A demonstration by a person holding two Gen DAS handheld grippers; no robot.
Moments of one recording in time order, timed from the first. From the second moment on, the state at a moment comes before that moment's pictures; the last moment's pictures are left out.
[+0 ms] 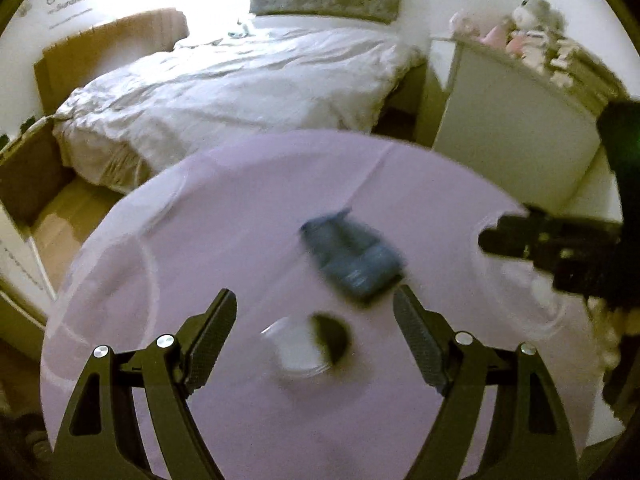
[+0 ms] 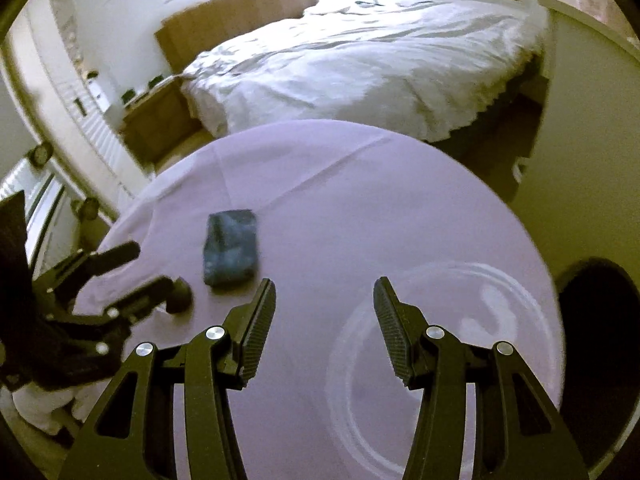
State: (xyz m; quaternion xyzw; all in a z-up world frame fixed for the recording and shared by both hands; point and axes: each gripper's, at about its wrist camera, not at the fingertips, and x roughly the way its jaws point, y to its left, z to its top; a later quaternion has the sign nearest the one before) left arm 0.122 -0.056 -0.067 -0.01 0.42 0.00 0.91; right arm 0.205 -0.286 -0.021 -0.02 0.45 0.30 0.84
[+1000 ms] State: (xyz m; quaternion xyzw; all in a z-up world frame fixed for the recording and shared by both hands) left arm 0.110 -0.033 -0.093 -0.01 0.43 -0.02 0.90; right arm 0.205 -0.157 -0.053 -0.15 0.42 0.36 0.82
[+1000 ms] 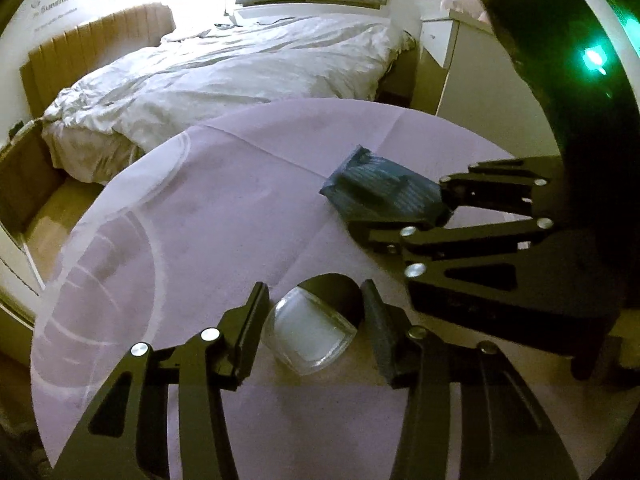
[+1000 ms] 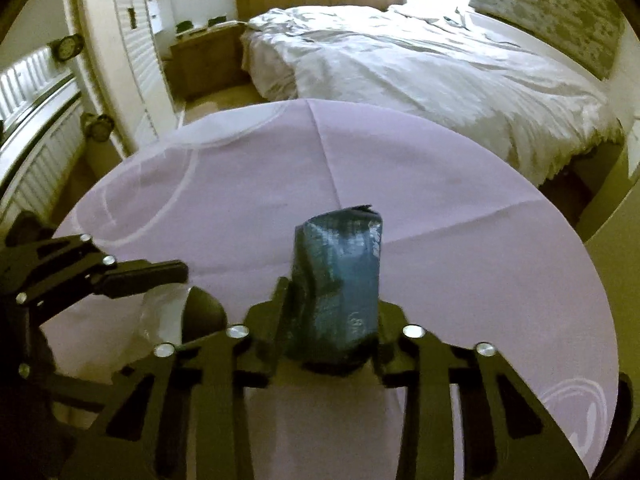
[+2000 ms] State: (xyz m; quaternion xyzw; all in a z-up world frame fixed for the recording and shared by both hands) left arm 0.182 -0.227 -0.037 -0.02 0.39 -0.24 0.89; right arm 0.208 -0.476 -0.001 0.03 0.44 0.18 0.88
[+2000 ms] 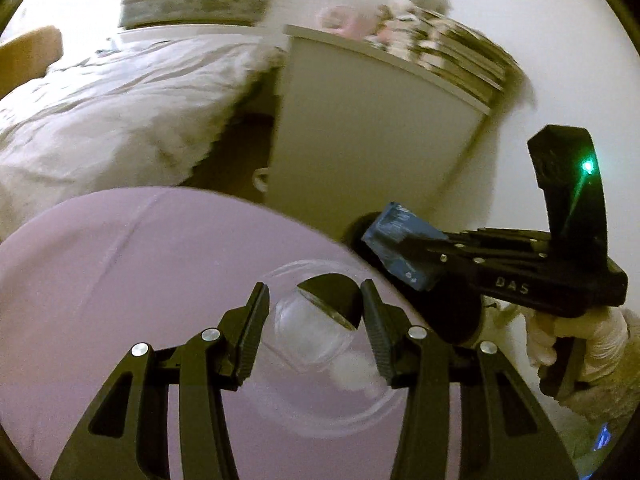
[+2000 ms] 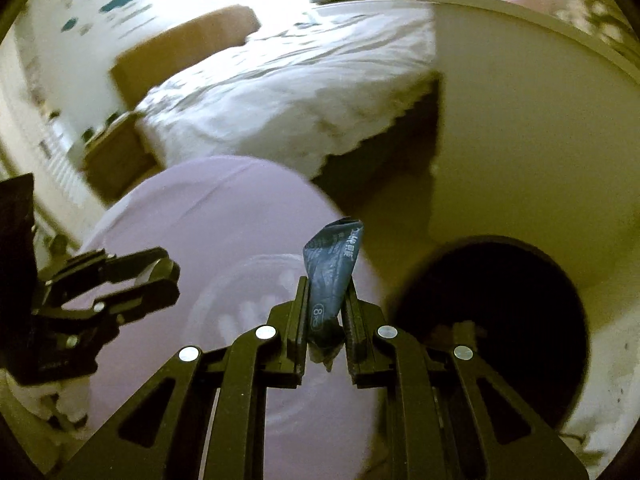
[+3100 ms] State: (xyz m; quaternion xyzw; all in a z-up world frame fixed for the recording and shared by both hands) left arm 0.216 -0.381 -0.082 0.03 0.42 -0.35 0.84; right arm 0.216 -0.618 -0.084 0.12 0.49 0.05 0.86
